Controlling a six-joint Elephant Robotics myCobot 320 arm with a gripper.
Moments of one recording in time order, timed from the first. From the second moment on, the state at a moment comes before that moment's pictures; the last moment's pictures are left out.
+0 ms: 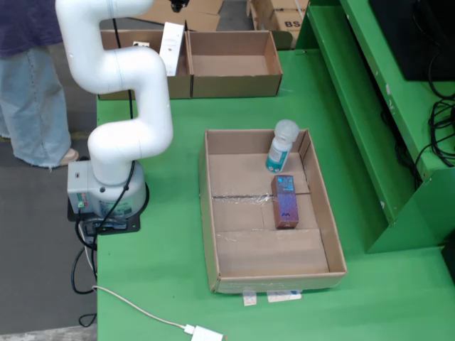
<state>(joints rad) 1.74 -0.46 0.22 -0.82 1.24 0.69</state>
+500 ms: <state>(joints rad) 1.52 -0.22 -0.01 -0.76 1.48 0.45</state>
